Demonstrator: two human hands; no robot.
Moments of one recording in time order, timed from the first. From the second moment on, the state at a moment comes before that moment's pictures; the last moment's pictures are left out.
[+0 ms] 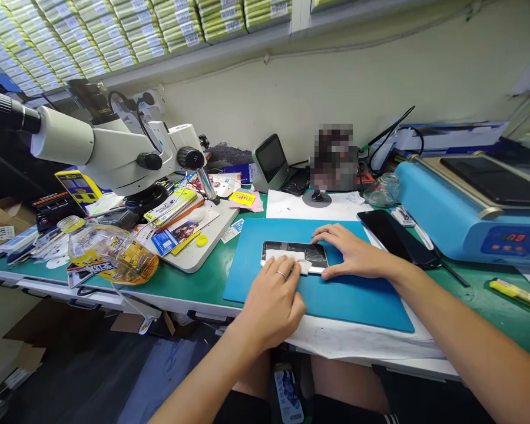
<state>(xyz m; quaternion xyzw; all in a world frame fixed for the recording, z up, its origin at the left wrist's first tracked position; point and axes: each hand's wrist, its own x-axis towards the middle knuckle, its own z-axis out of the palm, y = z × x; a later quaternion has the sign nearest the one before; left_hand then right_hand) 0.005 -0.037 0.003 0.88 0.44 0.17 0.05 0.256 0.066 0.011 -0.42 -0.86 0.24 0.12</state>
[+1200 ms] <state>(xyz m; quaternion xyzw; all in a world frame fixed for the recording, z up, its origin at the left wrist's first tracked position) 0.024 -0.028 -0.006 0.88 0.44 0.16 0.07 0.254 0.062 0.017 -0.43 -0.86 0.25 0.11</state>
